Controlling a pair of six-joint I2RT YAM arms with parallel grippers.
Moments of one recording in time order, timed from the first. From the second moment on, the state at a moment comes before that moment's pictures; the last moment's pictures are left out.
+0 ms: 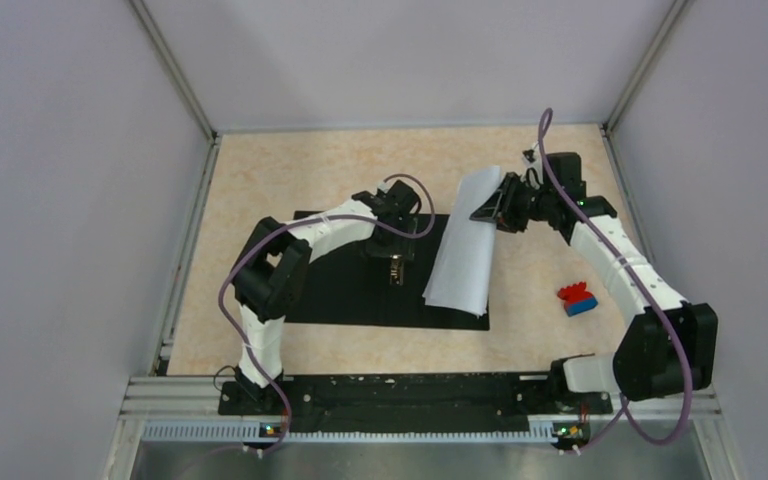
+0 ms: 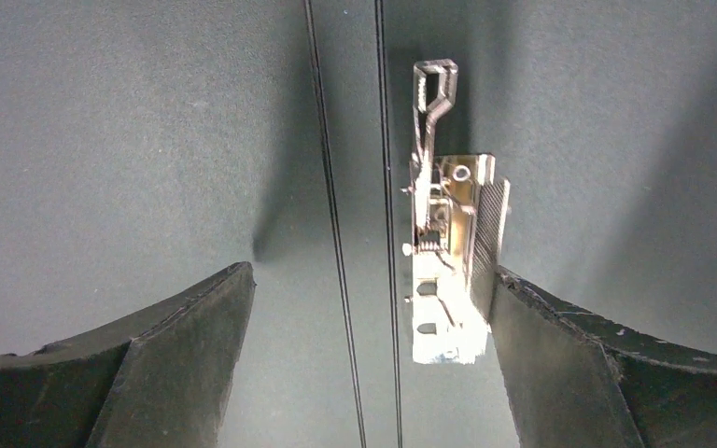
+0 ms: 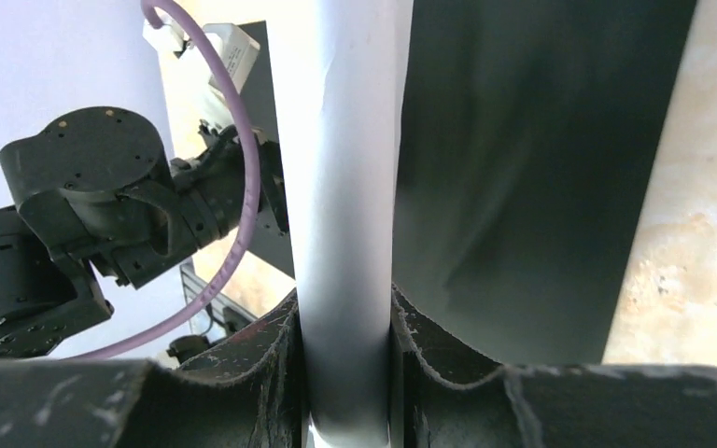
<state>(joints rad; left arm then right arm) -0.69 1.98 1.42 -0.69 -0.20 -0.57 0.17 1.32 1.06 -0.49 -0.53 0.64</state>
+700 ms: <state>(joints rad) -0.62 1.86 1.66 -0.84 -0.15 -0.51 0.23 1.76 1.19 -0.61 -0.22 0.49</state>
